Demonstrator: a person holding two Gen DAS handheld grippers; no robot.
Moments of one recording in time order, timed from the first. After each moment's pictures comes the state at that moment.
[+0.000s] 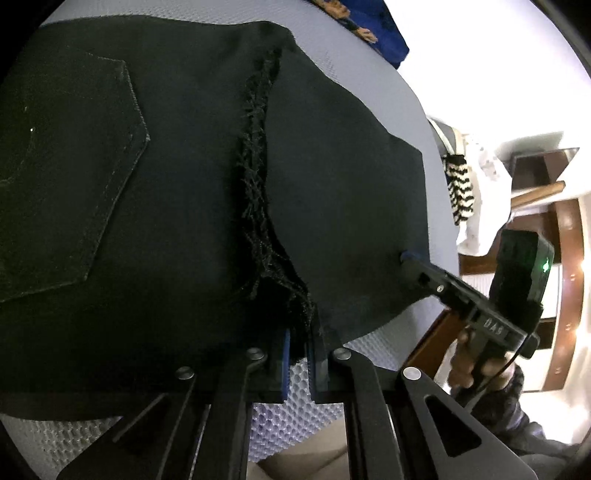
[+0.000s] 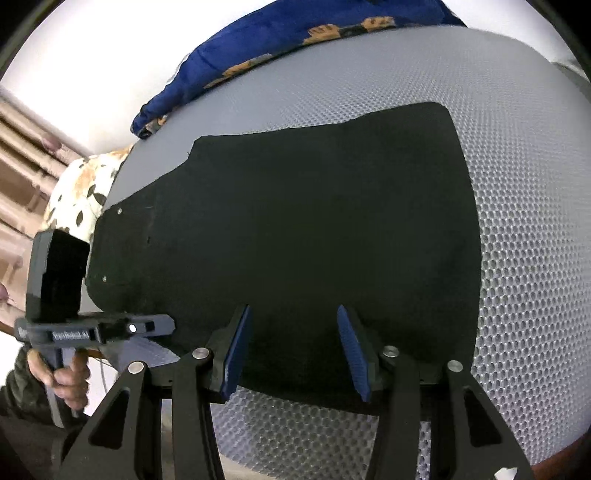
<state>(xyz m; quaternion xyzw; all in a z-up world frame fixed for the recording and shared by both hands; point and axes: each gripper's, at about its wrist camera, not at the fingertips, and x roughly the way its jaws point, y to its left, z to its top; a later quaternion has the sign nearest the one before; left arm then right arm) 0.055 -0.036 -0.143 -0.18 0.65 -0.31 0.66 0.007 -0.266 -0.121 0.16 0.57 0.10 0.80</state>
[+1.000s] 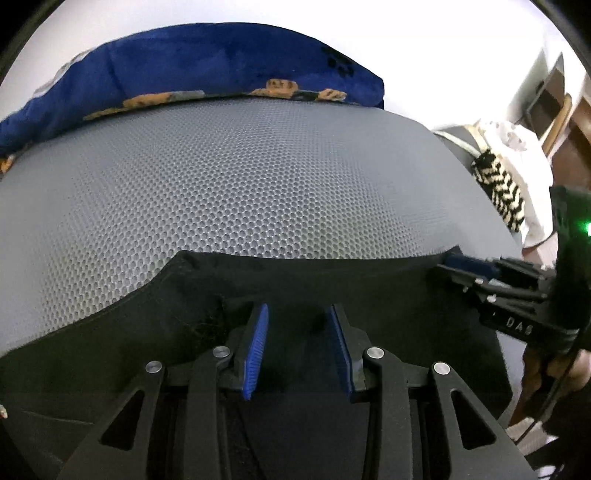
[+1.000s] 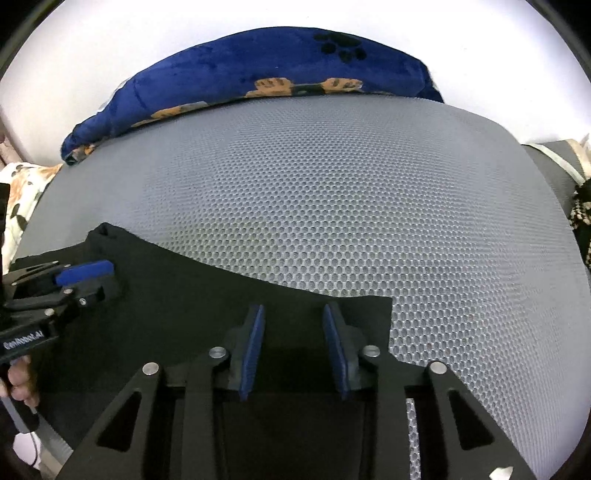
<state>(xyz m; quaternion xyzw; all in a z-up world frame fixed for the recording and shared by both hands) 0.167 -0.130 -0.117 0.01 0.51 -0.30 0.81 0.110 -0.303 -0.113 0.04 0.52 -0.01 0.85</state>
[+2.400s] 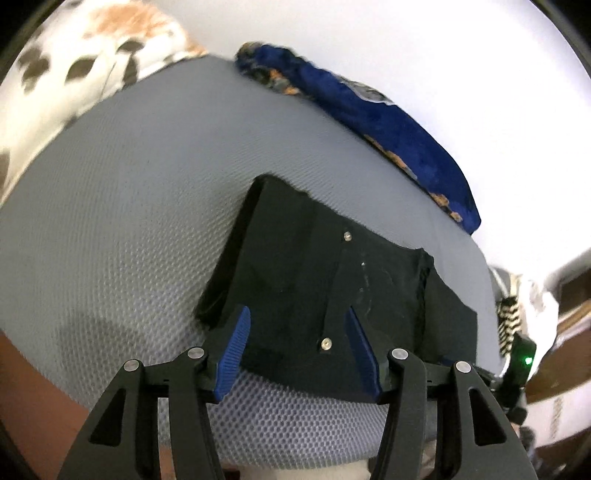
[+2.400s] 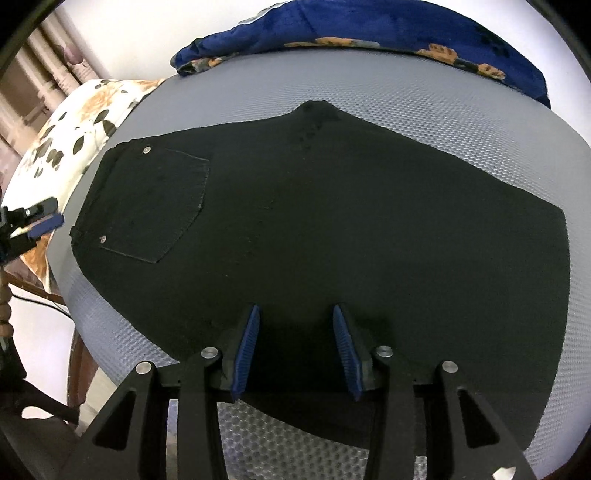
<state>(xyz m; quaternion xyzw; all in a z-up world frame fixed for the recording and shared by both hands) 0.039 0.210 -0.062 -0.26 0.51 -0.09 0.82 0.040 -0.140 -0.113 0.02 0.58 0.14 0.80</state>
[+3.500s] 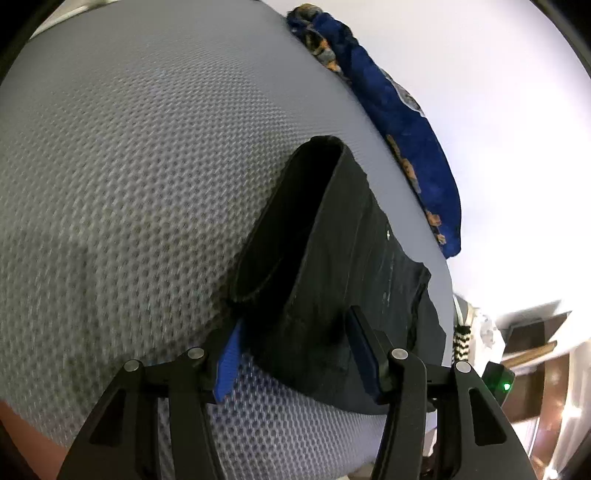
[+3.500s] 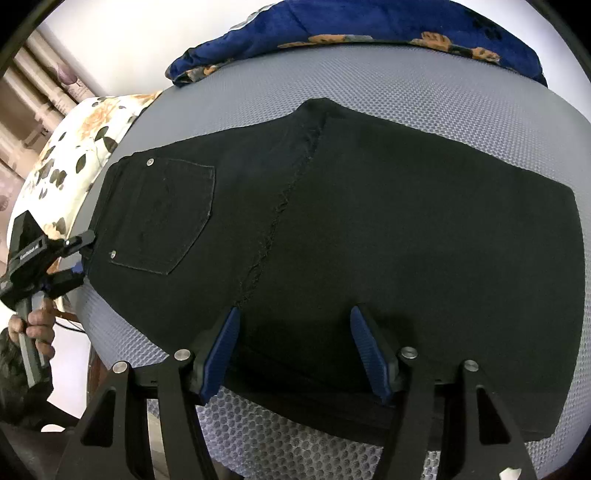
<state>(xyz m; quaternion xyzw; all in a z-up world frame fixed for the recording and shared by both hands) 0.051 0.248 -0.138 -0.38 0.51 -0.13 0.76 0.039 -0.144 -0.115 0.06 0.58 0.14 0.80</state>
